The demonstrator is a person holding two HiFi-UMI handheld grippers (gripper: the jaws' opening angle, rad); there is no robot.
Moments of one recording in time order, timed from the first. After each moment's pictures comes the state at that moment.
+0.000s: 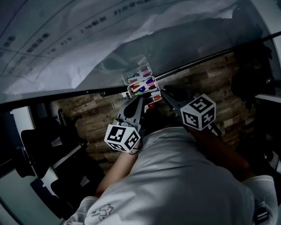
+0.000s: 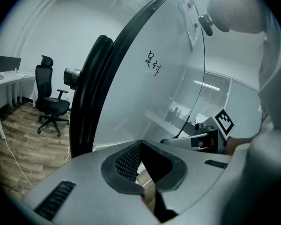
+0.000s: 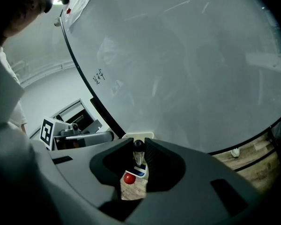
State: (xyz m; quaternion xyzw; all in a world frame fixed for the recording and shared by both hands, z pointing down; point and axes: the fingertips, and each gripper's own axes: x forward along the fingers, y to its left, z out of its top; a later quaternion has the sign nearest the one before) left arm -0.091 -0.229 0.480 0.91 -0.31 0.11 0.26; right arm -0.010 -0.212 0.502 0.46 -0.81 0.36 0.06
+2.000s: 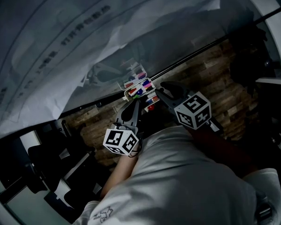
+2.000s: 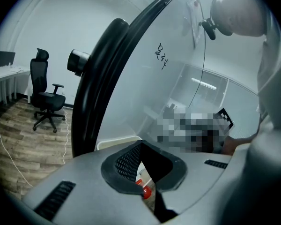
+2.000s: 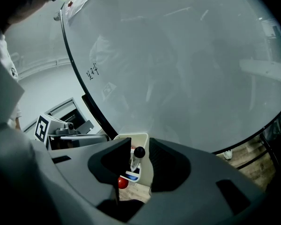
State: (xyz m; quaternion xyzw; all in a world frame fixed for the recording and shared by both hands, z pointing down) left arm -0.097 -0.234 0.495 0.91 -0.28 0.13 0.27; right arm -0.010 -0.222 0.512 0.50 -0.79 0.34 0.07
